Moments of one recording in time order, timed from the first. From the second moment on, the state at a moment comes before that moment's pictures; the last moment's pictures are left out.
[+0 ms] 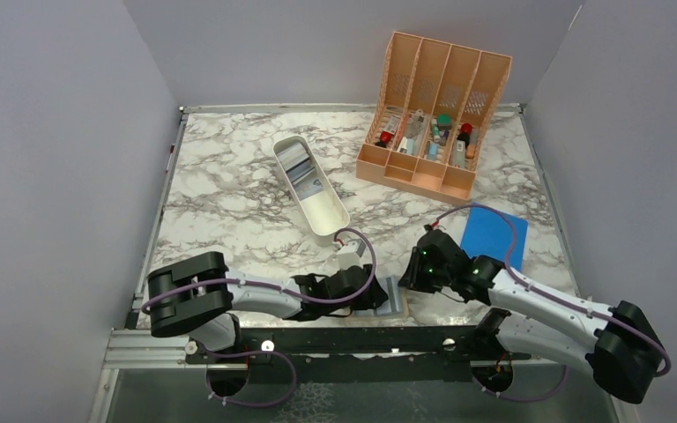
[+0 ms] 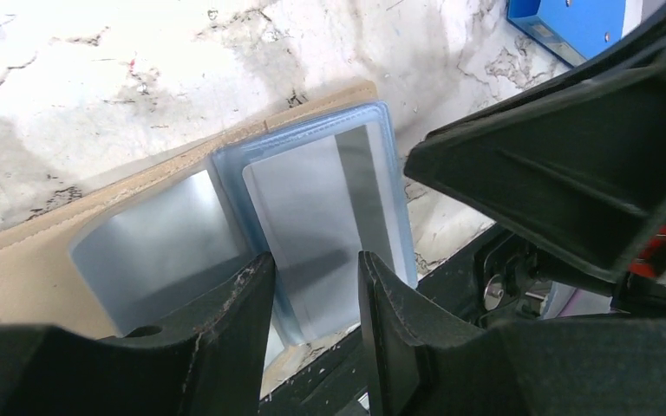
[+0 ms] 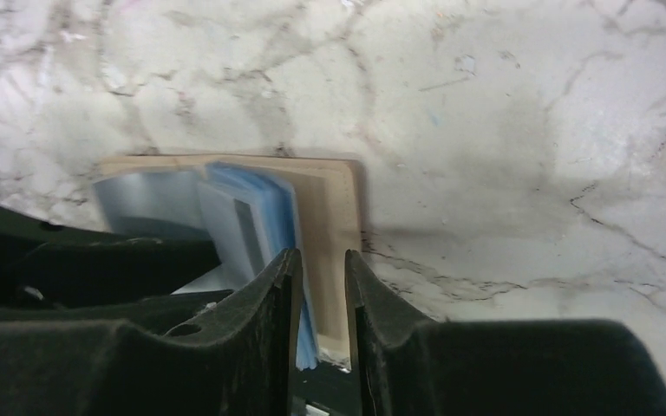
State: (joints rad) left arm -1.29 1.51 0.55 0.29 -0.26 -1.17; right arm 0.80 0.98 0.44 -0.41 0.04 0.89
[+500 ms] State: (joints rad) left arm -1.29 1.35 0.52 0.17 -0.29 -1.15; right arm 0.80 0.88 0.45 -0.38 -0.11 0.82
